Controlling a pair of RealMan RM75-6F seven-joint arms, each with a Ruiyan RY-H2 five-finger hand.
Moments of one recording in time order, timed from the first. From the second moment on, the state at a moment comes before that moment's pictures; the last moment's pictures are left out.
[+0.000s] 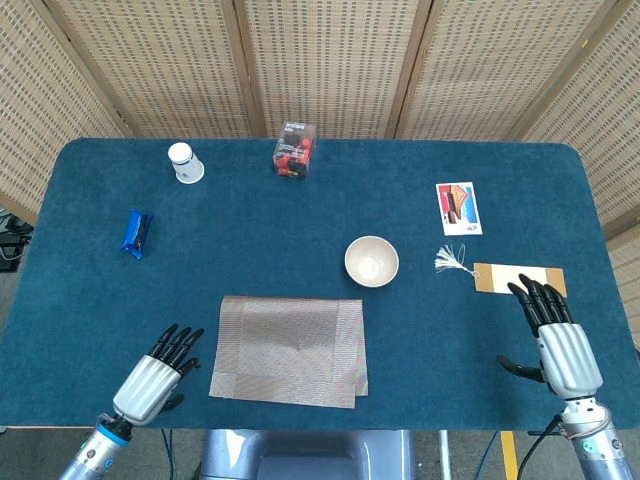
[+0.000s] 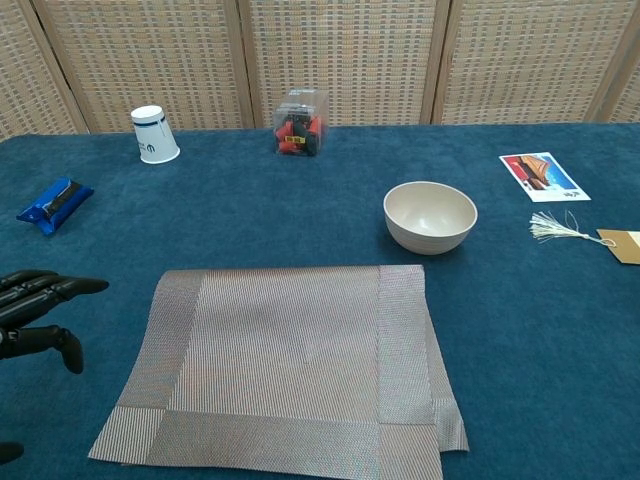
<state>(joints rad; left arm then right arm) -0.17 -1.54 0.14 -1.36 1.84 1.36 0.29 0.14 -1.12 0.05 -1.70 -1.58 1.47 0.10</state>
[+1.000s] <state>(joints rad) -0.22 -1.71 0.13 -1.29 1.81 1.29 0.39 0.13 -1.10 0.04 -1.71 -1.60 1.48 0.15</state>
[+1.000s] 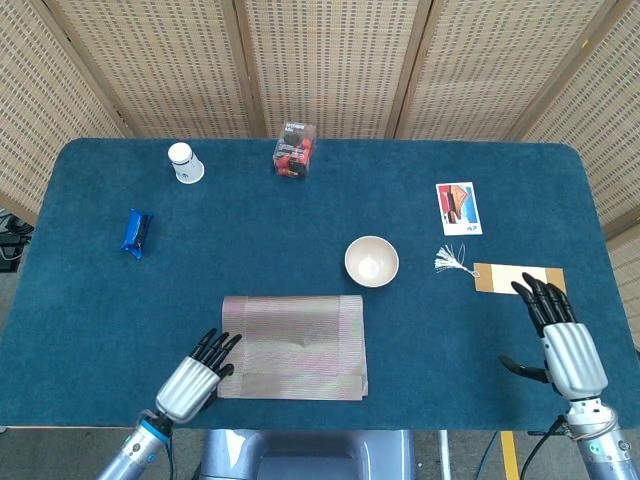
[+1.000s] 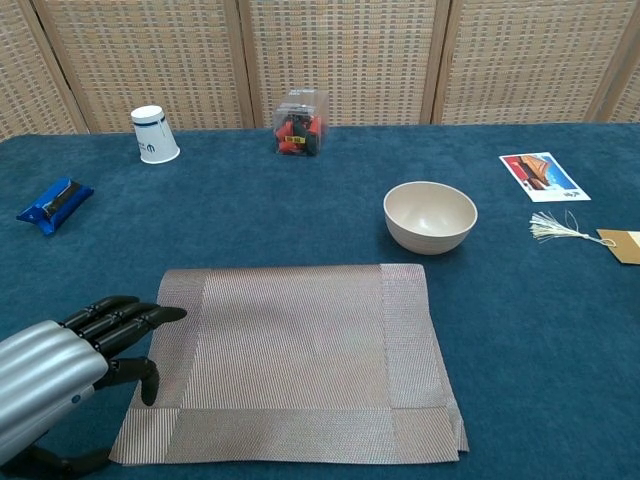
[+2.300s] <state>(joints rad) -0.24 -1.72 0.15 -1.34 1.75 1.25 0.39 0.13 -1.09 0.04 -1.72 -1.62 1.49 0.17</state>
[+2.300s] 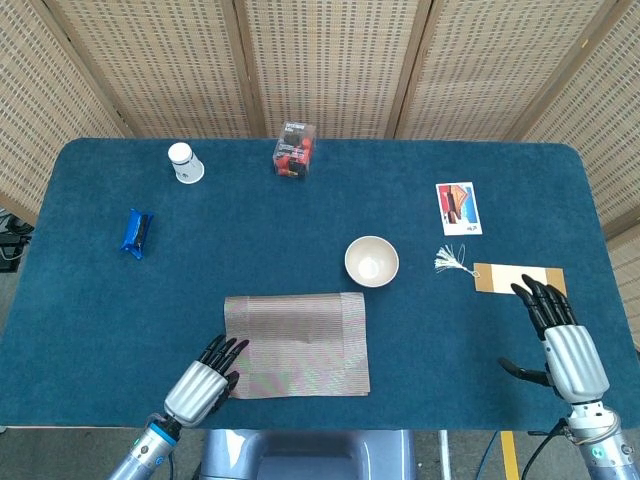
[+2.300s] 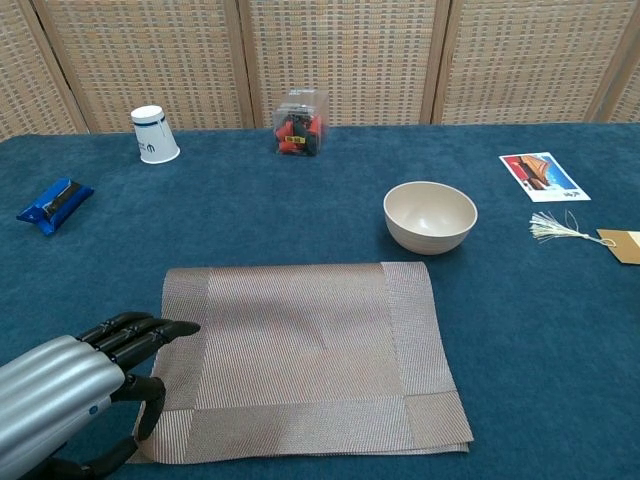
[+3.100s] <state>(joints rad) -0.27 -1.64 0.08 -1.45 1.73 1.30 0.39 0.13 -1.08 0.04 -1.72 -1.62 1.50 0.18</state>
